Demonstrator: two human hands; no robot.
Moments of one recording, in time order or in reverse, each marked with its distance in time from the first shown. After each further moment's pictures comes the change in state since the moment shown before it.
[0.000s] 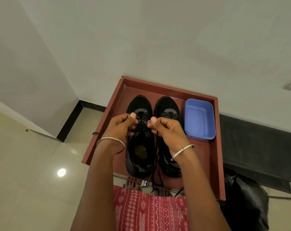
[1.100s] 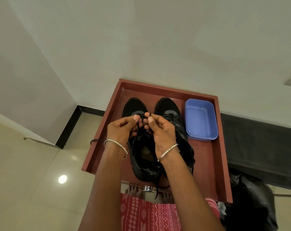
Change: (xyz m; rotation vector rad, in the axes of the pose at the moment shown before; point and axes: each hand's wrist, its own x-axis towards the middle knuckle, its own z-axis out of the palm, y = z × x) left_hand 0.009 -0.007 0.012 -0.207 0.154 -0.053; right_hand 0.022 0.017 0.041 0.461 0.223 -0.037
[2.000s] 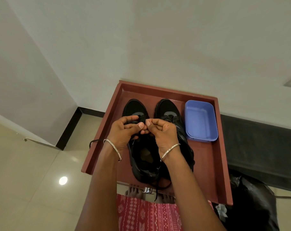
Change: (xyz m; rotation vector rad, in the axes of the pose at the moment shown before) left_hand 0.007 0.003 -0.006 0.102 -0.214 0.005; right_hand 0.005 -0.001 -0.012 -0.048 -0.067 0.038
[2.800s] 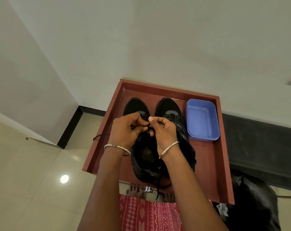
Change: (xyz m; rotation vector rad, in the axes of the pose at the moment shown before) left_hand -0.001 -0.001 0.001 0.612 0.012 0.516; right_hand 0.012 0.008 0.007 0.032 0.165 0.080
